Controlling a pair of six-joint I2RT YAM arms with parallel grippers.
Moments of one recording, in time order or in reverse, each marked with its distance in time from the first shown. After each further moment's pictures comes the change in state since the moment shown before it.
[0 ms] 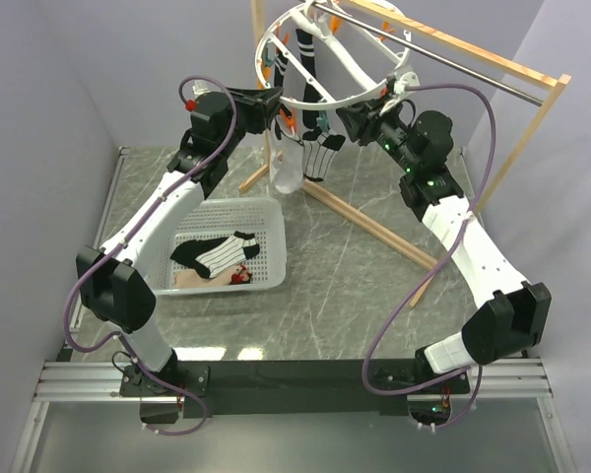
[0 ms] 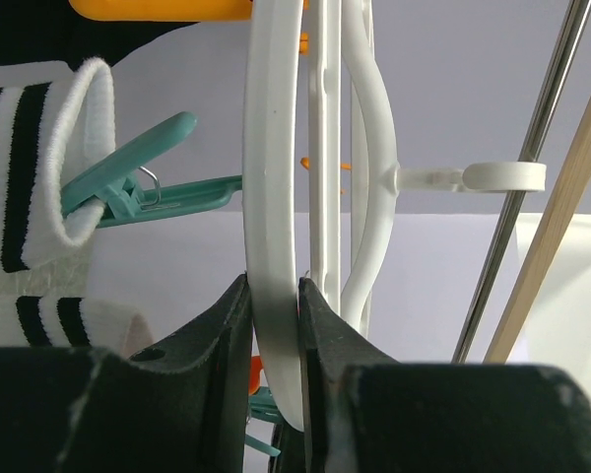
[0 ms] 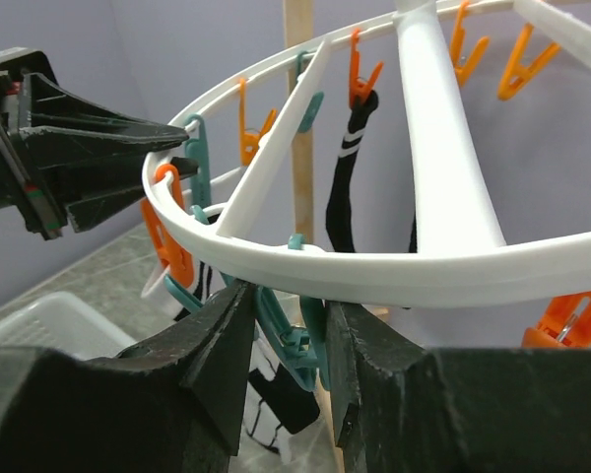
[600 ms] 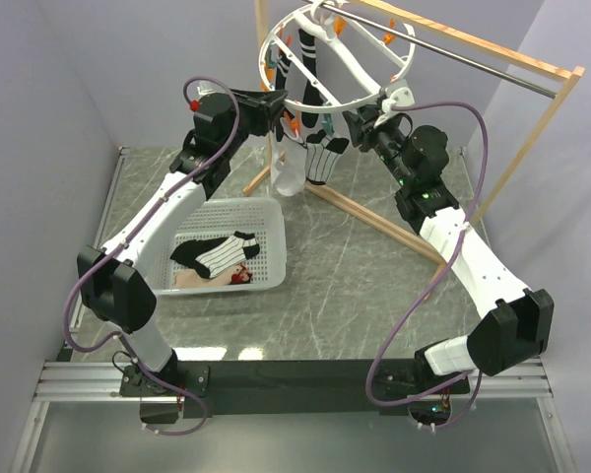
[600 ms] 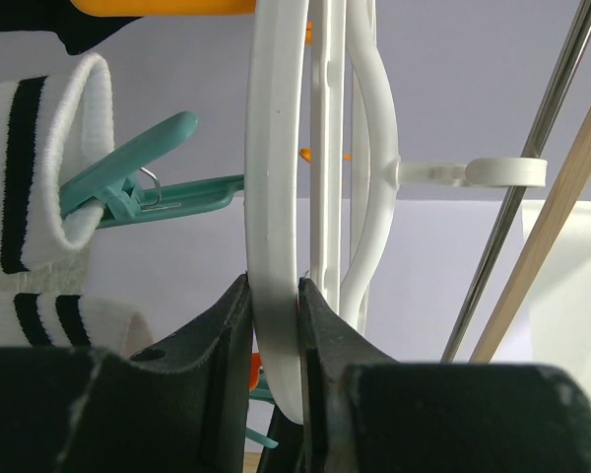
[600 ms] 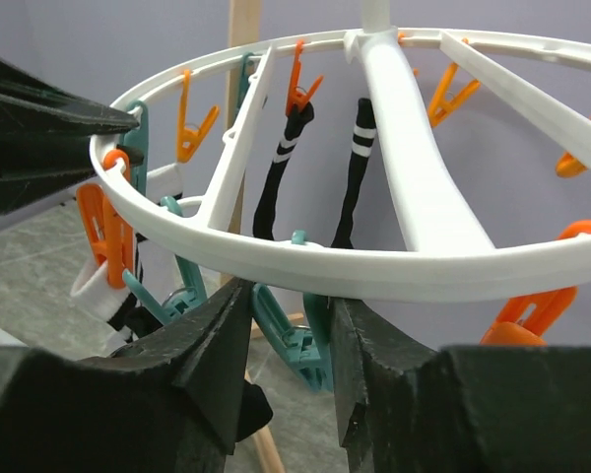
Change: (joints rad) left arm -0.011 0.000 0.000 -0.005 0.015 0.000; right arm 0.043 -0.050 -0.092 0.066 0.144 -0.212
